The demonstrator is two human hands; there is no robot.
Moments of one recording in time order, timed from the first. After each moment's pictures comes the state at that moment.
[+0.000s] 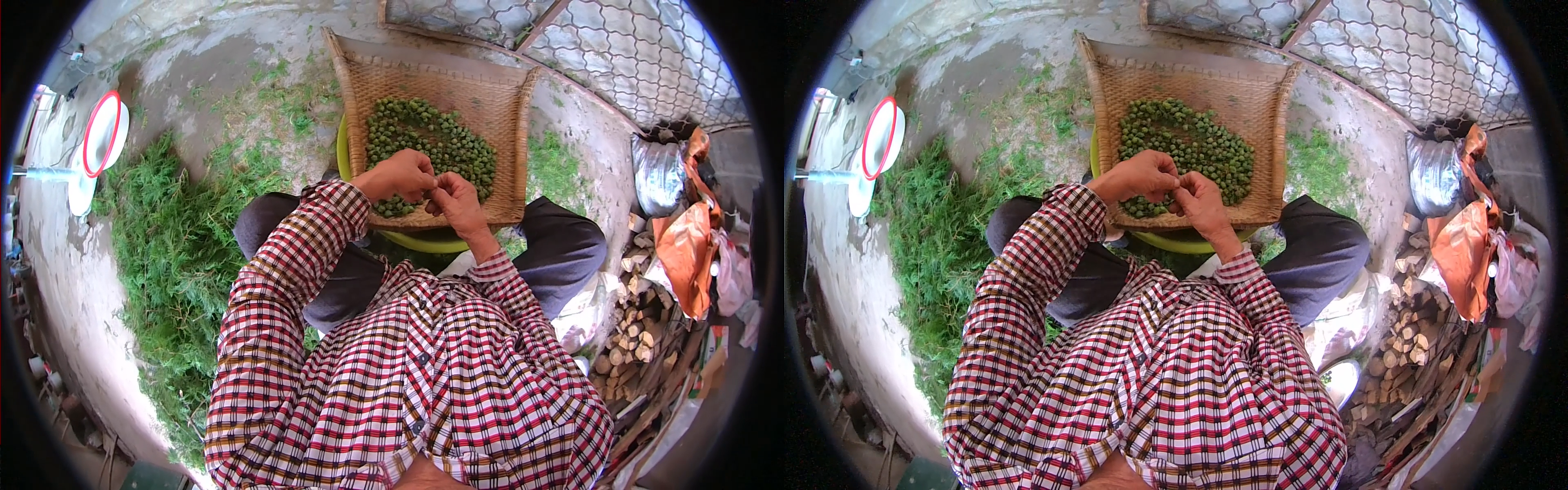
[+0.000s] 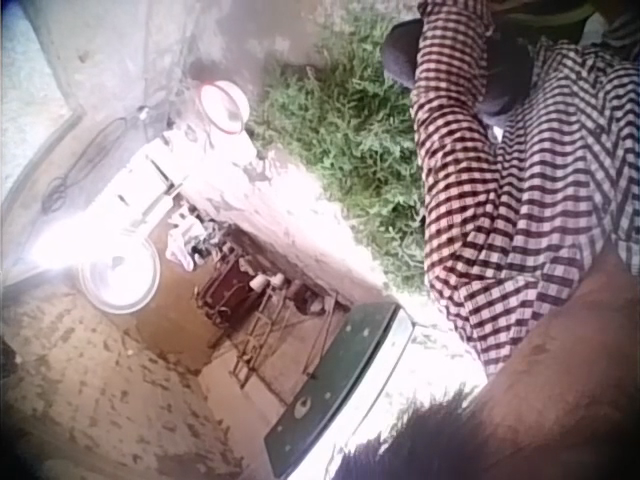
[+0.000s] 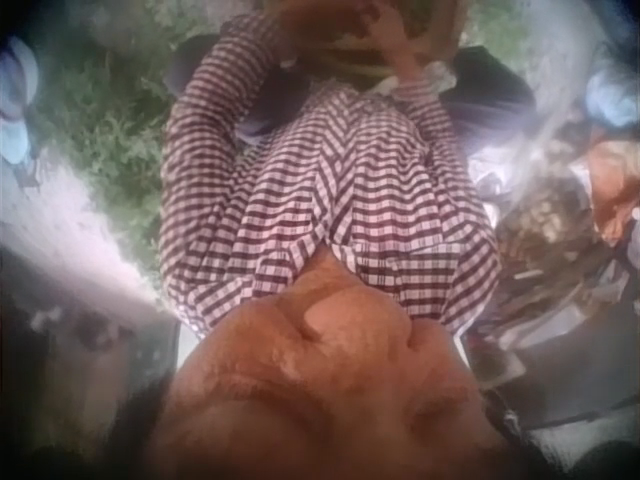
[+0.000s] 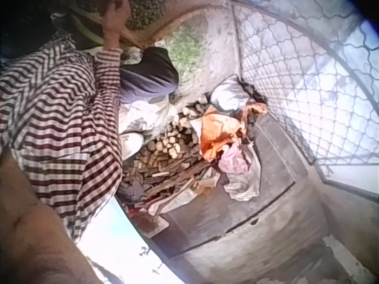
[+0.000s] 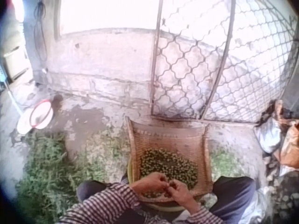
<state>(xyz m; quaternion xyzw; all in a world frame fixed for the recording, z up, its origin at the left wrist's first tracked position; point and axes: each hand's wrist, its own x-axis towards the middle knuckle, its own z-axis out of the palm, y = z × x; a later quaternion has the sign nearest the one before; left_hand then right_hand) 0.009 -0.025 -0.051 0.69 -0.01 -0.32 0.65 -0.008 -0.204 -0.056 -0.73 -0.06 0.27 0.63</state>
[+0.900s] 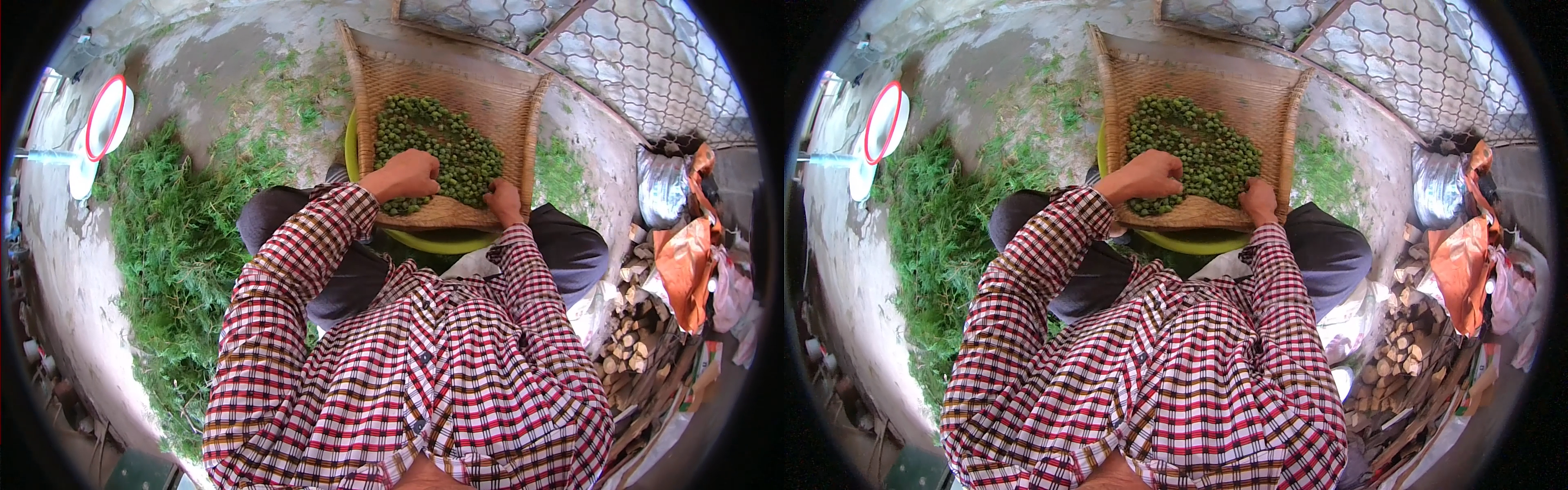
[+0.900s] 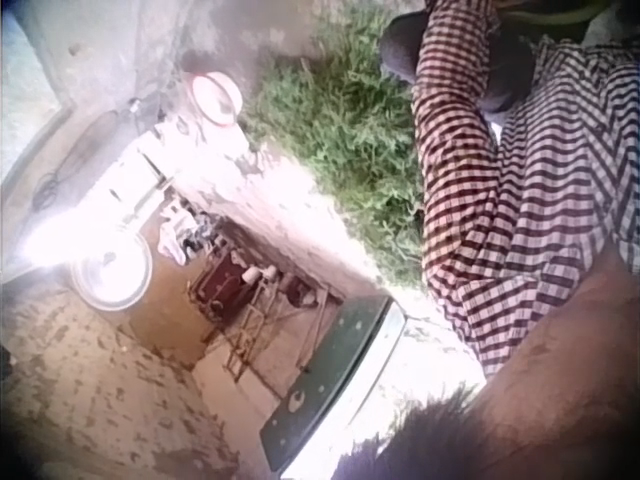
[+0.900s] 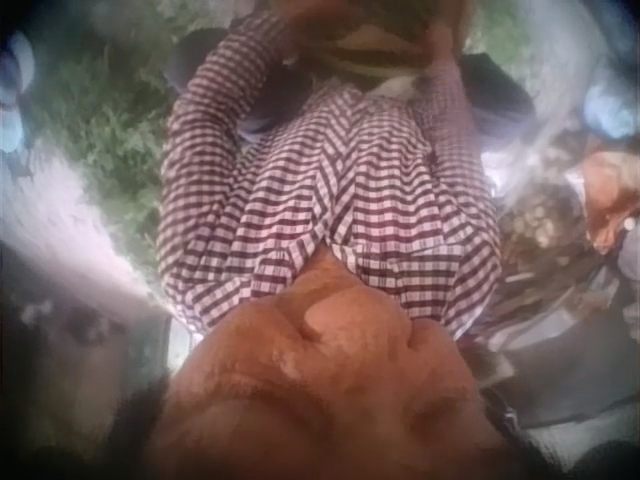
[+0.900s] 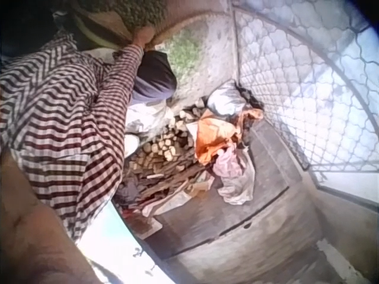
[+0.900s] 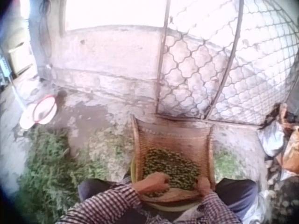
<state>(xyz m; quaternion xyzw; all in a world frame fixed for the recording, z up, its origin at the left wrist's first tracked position) 0.010 -0.025 -0.052 0.88 -0.15 -0.22 0.40 0.062 -0.308 -0.122 -0.98 -0.07 0.15 0.07</state>
